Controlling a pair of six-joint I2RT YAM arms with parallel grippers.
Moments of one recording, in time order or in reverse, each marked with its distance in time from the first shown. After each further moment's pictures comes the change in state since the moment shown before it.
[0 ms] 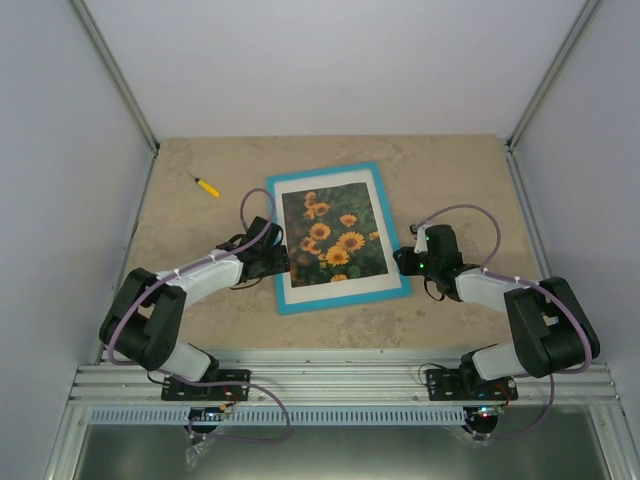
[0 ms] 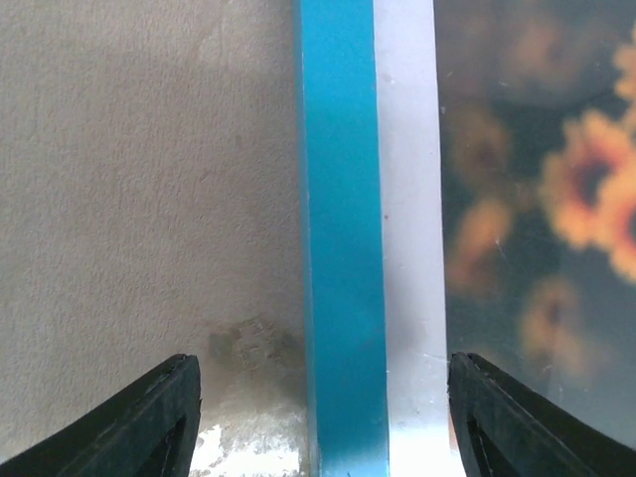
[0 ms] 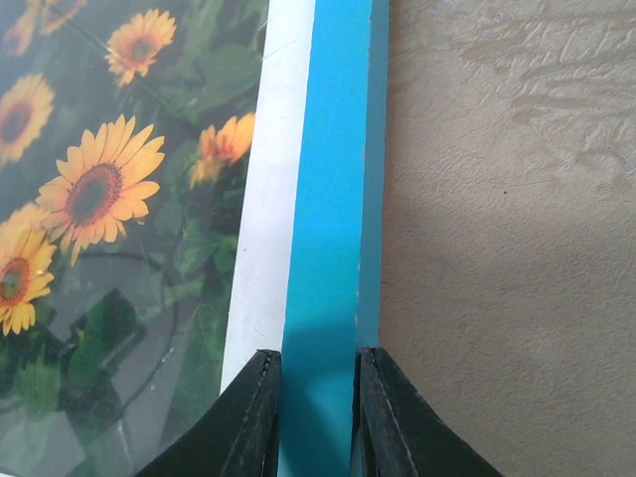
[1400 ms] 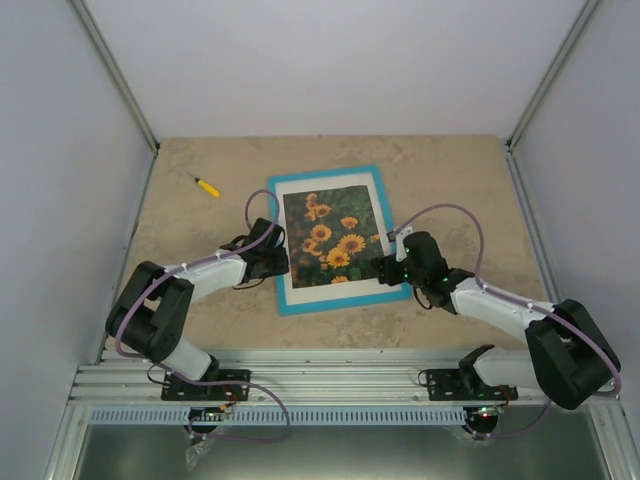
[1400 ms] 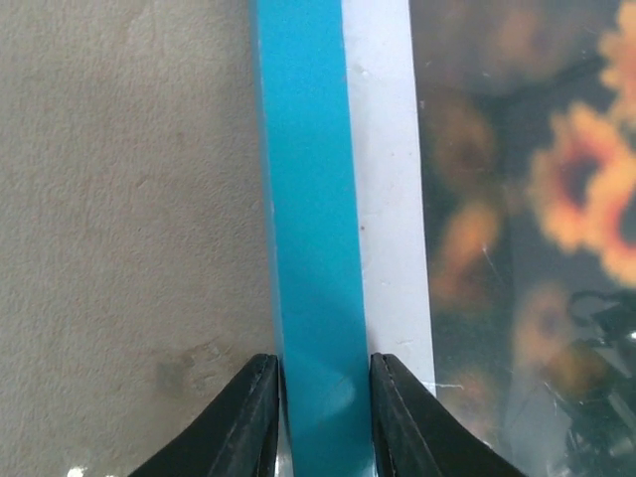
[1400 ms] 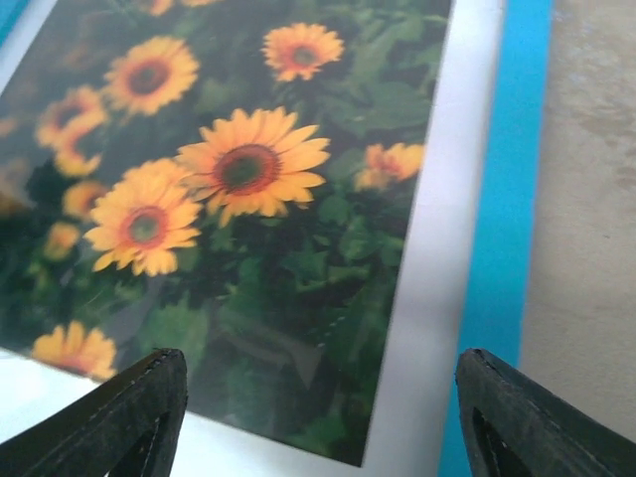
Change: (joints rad) left arm 0.000 0.056 -0.016 0.078 0.044 0.025; right arm 0.228 -0.154 0.024 -0.142 0.206 -0.087
